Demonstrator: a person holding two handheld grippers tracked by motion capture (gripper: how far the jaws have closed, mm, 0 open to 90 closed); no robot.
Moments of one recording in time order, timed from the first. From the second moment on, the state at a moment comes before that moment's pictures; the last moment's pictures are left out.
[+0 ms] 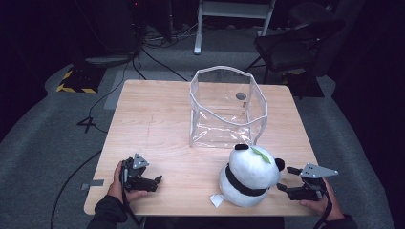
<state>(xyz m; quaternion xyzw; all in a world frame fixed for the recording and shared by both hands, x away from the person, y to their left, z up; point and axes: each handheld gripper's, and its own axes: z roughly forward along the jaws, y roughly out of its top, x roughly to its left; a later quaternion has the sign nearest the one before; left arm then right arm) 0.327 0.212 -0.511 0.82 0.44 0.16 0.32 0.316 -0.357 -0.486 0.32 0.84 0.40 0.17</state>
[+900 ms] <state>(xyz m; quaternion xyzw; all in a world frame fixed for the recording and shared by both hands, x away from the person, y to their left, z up) 0.327 0.211 -0.511 0.82 0.44 0.16 0.32 0.304 -0.313 -0.480 0.24 0.87 0.40 0.11</state>
